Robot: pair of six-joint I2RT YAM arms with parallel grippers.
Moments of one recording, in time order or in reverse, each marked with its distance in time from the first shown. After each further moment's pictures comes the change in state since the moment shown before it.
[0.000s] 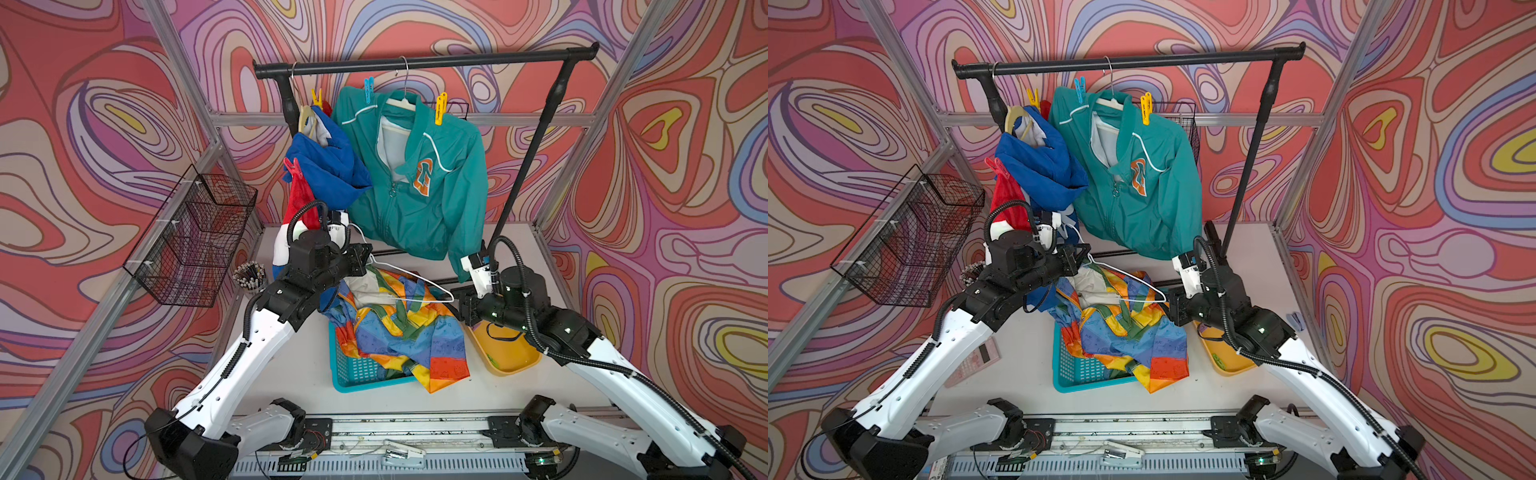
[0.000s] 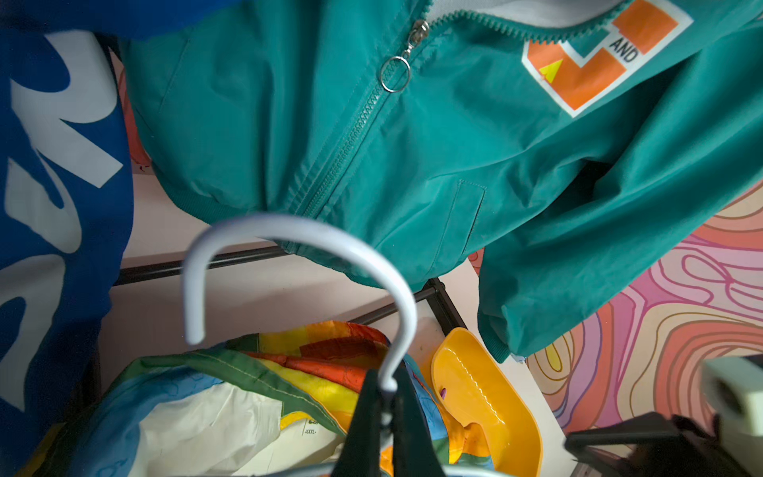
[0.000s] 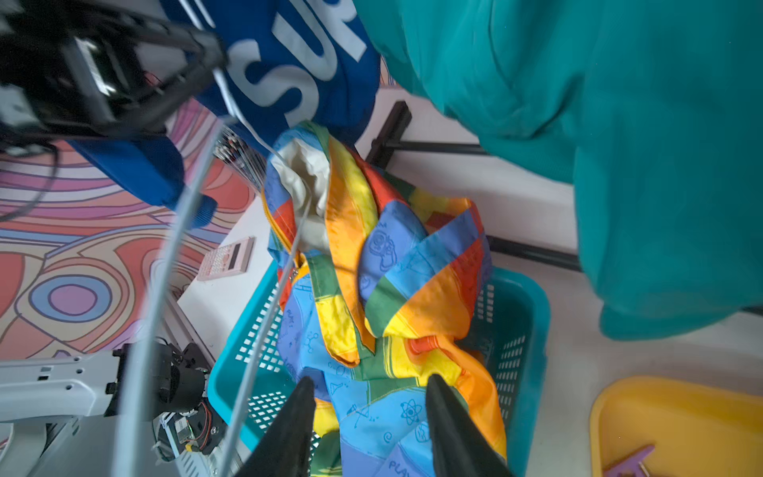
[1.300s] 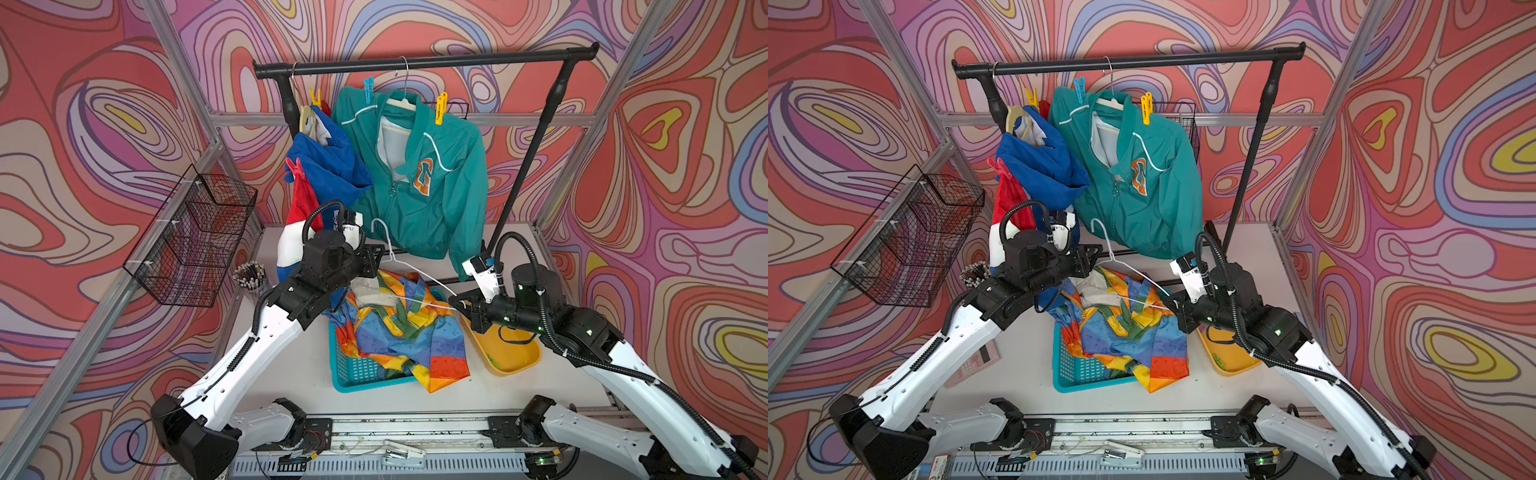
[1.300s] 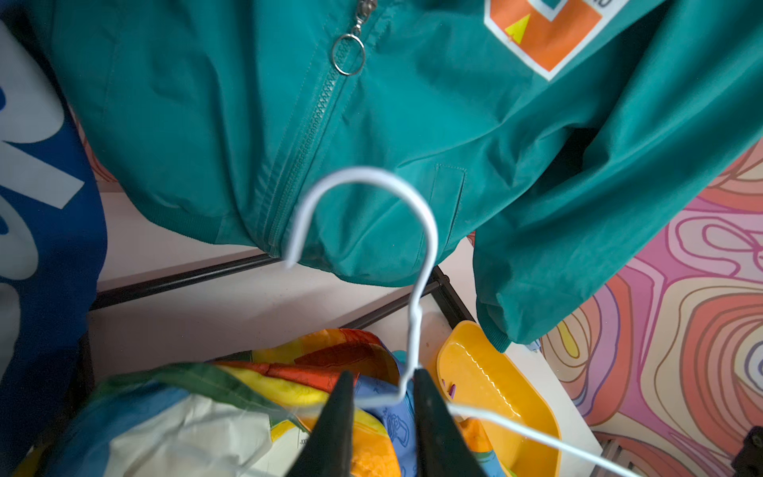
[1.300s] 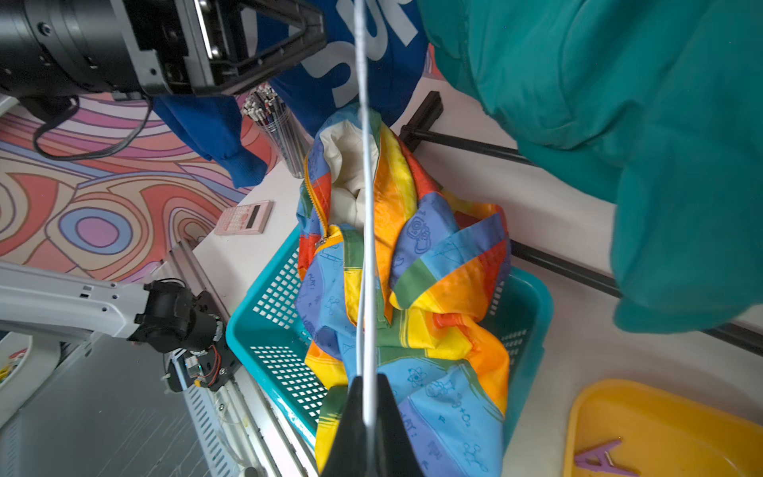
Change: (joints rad) left arm -0.076 0.033 0.033 0.008 -0.066 0.054; right arm 0.005 -0.014 0.074 -0.143 -0.048 -0.118
